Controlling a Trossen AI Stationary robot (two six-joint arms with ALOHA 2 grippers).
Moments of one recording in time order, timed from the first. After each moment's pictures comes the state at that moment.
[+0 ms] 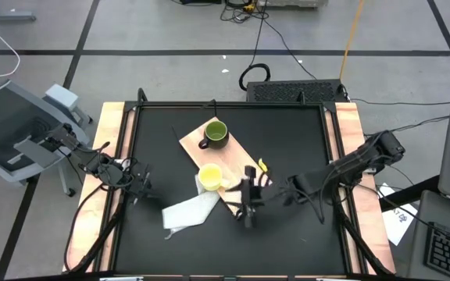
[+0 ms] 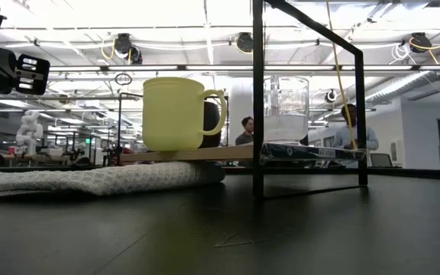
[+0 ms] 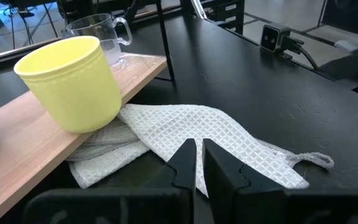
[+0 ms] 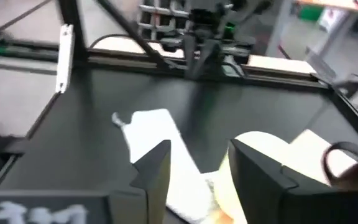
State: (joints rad) left arm -0.61 0.15 0.11 -0.31 -0.24 0.07; right arm 0.41 1.56 1.13 0.02 0.41 0.06
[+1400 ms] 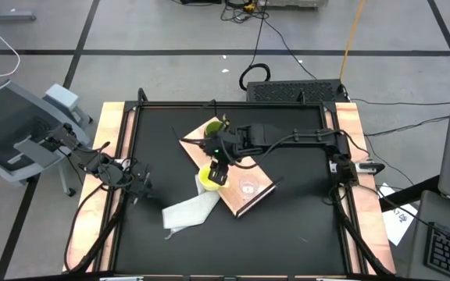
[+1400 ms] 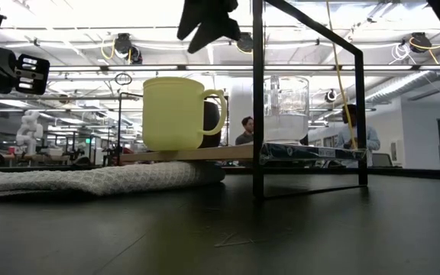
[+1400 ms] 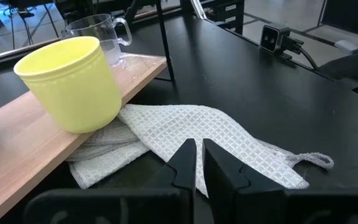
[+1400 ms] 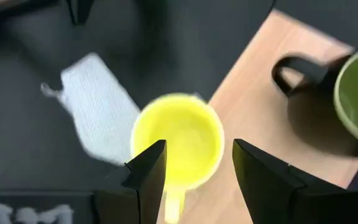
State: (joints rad) left arm -0.61 0.15 0.11 -0.31 -0.24 0.07; right arm 0.02 2.03 2.11 -1.06 0.05 0.33
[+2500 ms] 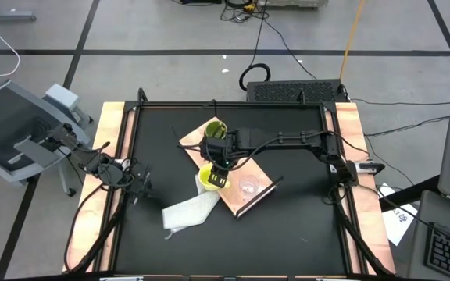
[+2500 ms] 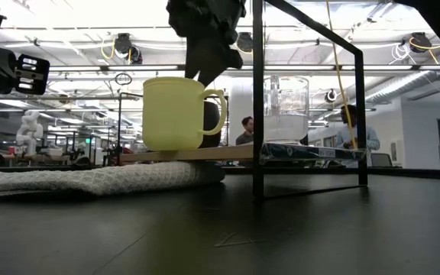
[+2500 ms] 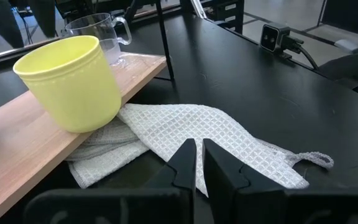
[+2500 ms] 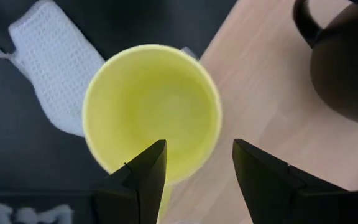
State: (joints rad) left arm -0.61 0.15 0.11 -0.31 -0.23 0.07; right arm -0.01 2.13 2.09 -1.13 -0.02 0.35
